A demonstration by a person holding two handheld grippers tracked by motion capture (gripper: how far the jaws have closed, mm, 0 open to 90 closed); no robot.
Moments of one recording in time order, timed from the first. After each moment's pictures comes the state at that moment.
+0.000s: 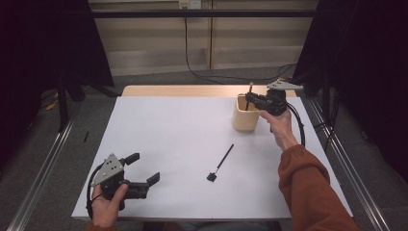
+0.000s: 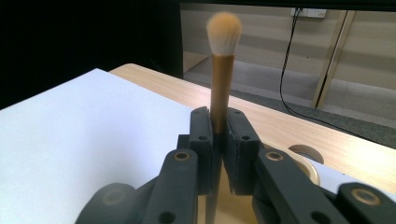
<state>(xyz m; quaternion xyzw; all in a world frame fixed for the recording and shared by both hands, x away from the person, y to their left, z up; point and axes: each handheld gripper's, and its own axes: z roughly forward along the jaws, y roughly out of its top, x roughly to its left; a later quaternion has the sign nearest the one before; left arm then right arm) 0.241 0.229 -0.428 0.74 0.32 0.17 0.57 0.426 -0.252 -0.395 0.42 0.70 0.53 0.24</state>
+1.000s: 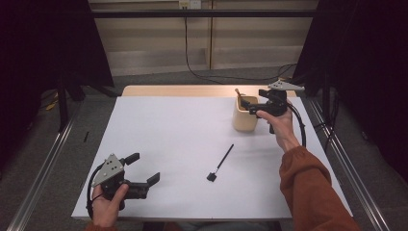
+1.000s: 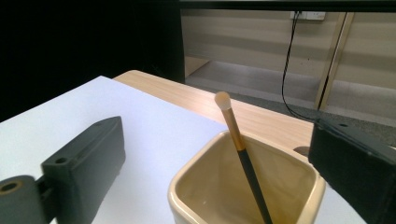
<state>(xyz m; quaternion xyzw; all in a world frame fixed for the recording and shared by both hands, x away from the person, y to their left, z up) 0.241 0.229 -0.428 0.74 0.31 0.18 0.57 0.420 -0.250 -0.392 0.42 0.69 0.54 0.23</state>
